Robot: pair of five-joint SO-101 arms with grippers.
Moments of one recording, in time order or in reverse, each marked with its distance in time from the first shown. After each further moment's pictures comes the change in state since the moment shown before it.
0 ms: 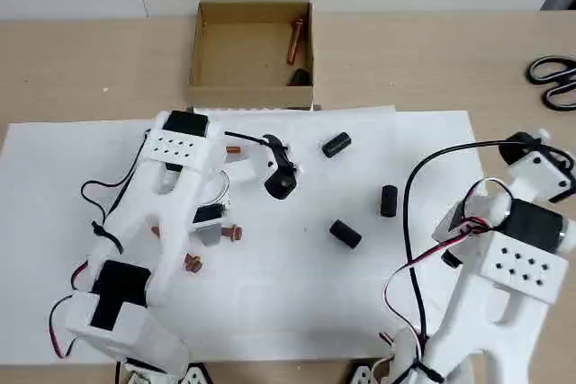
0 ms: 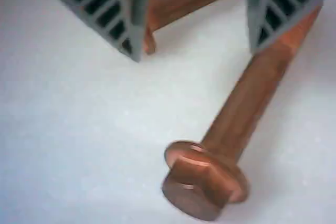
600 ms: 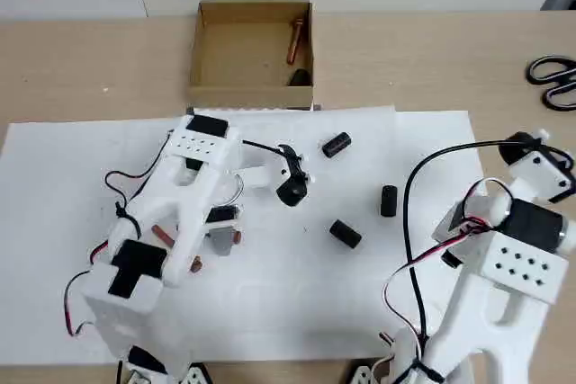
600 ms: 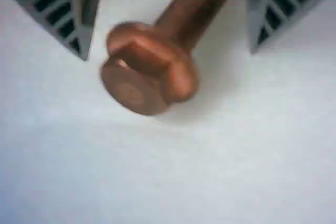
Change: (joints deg) left arm 2.7 9.9 -3.1 -5.1 -1.4; right arm 0.0 0.0 0.0 0.0 0.0
